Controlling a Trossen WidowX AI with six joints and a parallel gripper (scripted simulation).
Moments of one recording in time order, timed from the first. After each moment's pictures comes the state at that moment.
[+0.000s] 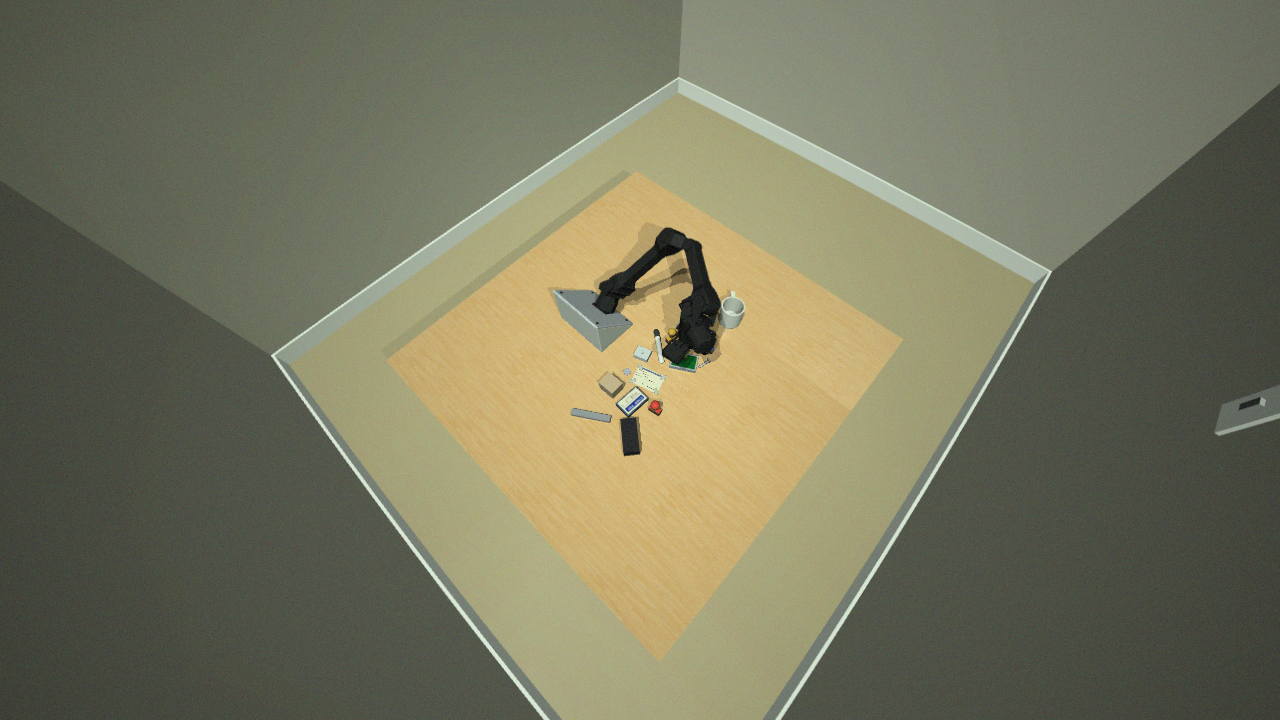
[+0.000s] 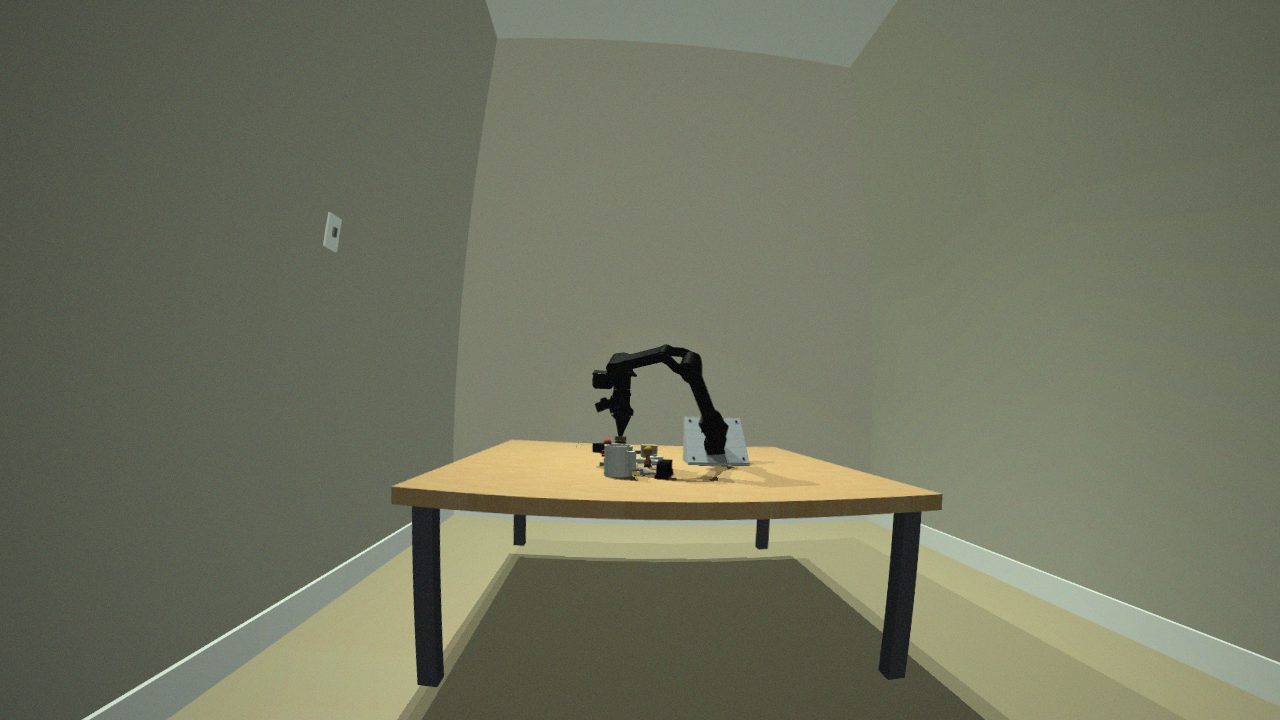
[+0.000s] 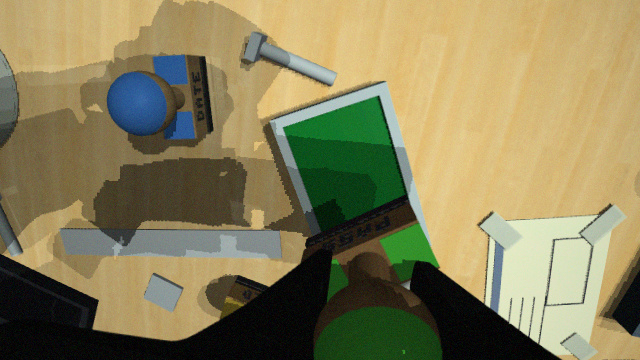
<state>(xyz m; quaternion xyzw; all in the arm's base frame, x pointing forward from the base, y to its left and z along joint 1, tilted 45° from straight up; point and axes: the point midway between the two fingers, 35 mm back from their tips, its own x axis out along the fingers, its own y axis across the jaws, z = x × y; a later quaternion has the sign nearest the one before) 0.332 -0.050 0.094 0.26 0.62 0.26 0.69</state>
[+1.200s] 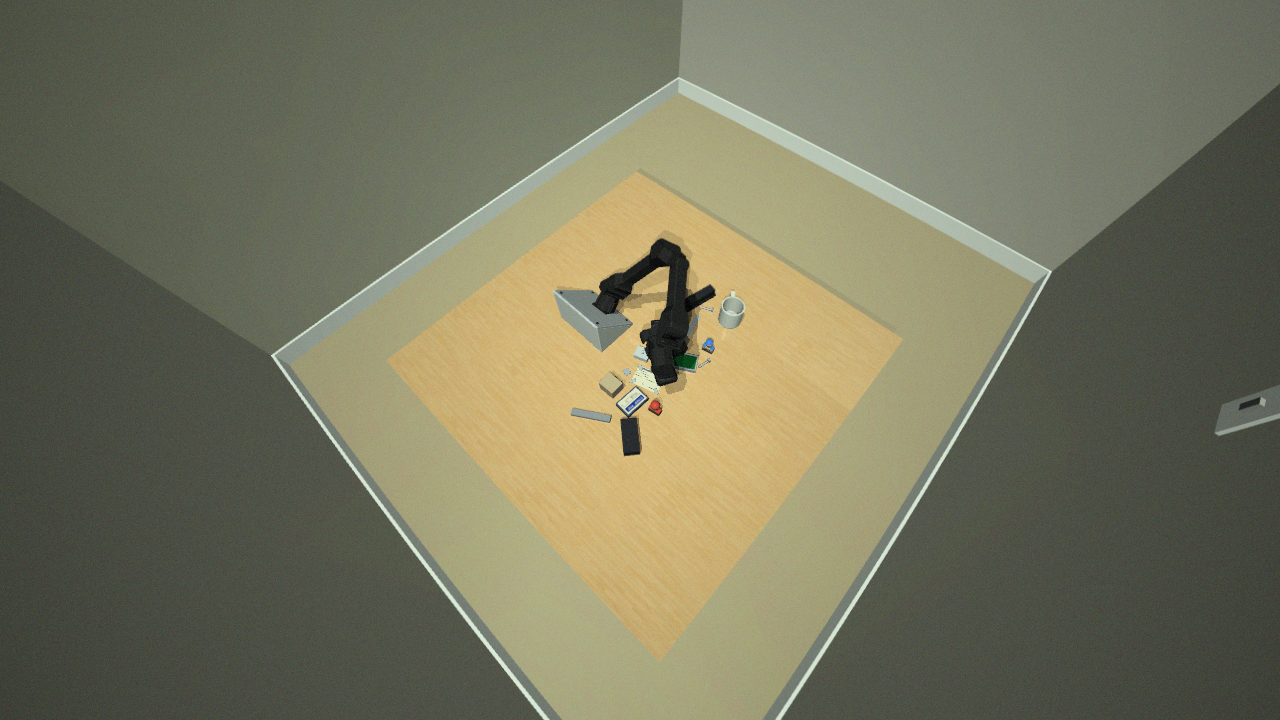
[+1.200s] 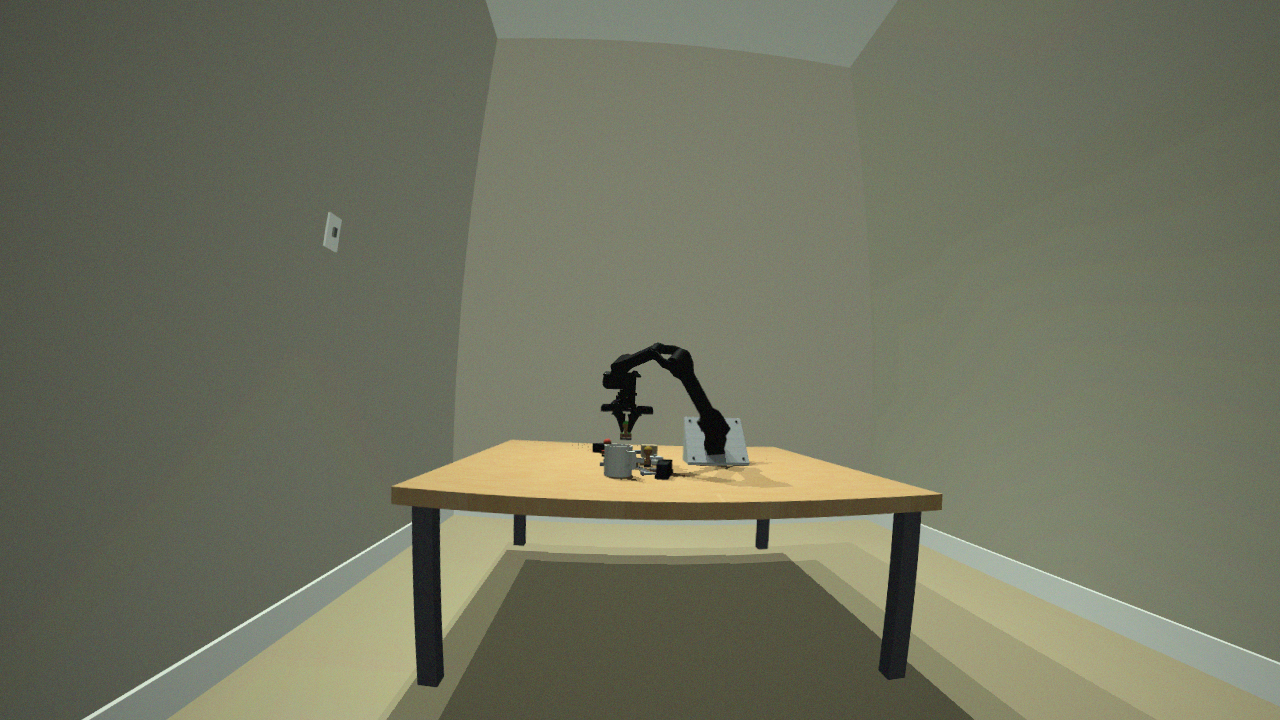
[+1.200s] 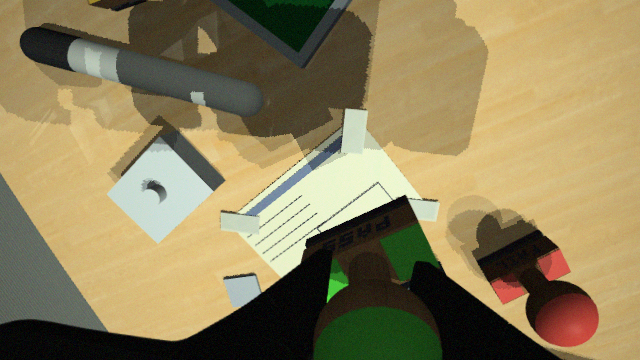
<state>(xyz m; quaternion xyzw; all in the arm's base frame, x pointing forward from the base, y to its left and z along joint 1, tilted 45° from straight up) 0.305 -0.129 0.020 -0.09 0.43 0.51 0.74</state>
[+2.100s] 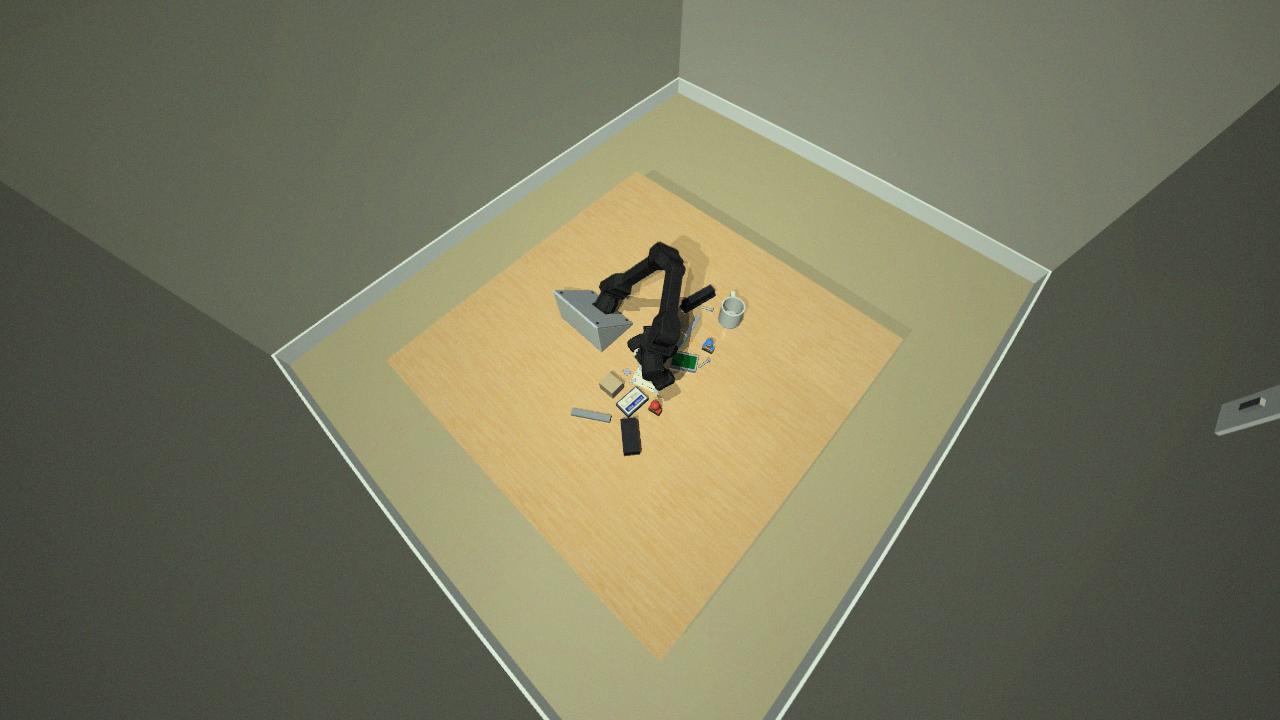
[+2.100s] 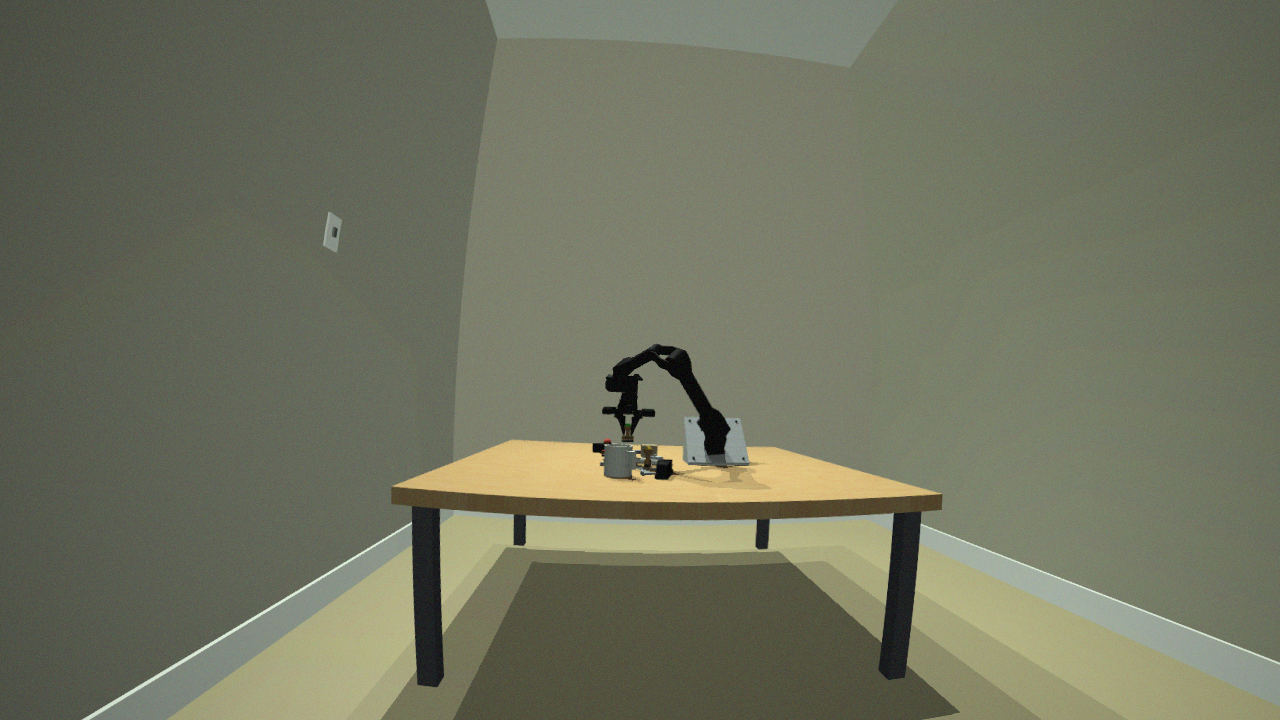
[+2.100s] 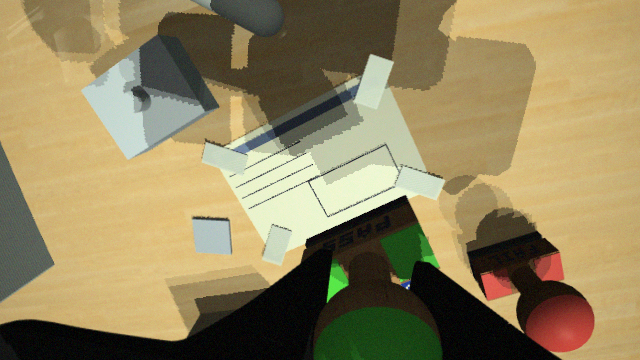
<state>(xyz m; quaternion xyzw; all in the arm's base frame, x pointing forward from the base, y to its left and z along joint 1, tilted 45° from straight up) 0.296 -0.139 -0.005 -0.17 0.37 0.56 0.72</state>
